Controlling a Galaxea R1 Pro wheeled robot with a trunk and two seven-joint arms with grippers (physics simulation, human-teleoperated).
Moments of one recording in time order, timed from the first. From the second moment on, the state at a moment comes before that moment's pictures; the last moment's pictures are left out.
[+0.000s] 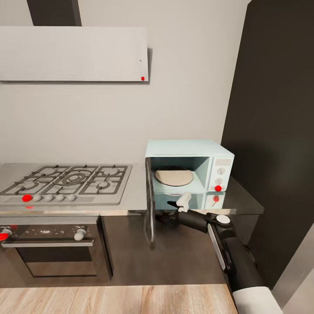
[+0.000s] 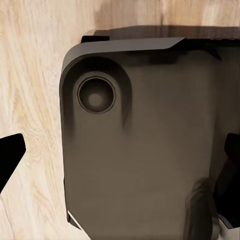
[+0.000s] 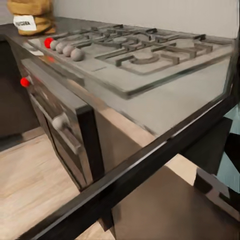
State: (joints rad) left arm -0.02 -0.03 0.01 -0.04 0.00 -0.05 0.01; right arm -0.52 0.08 0.03 -1.31 0.14 0.38 0.95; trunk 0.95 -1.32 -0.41
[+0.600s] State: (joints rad) left arm -0.03 -0.04 0.00 -0.05 -0.01 -0.07 0.00; right arm -0.52 0.09 0.05 -1.30 0.14 0.38 0.65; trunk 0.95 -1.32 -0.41
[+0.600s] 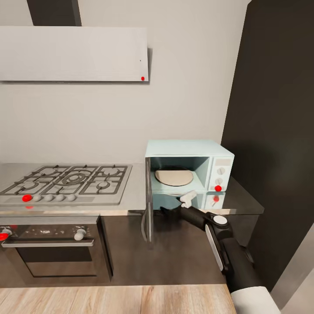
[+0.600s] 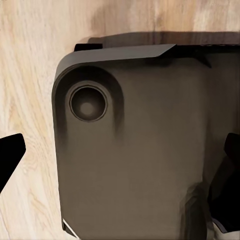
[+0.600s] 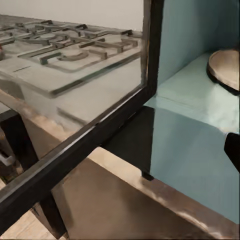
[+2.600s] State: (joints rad) left arm -0.03 -0.03 0.00 -0.04 -0.01 -0.07 0.00; right arm -0.53 0.04 -0.09 -1.28 0.14 0.38 0.48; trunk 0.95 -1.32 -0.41
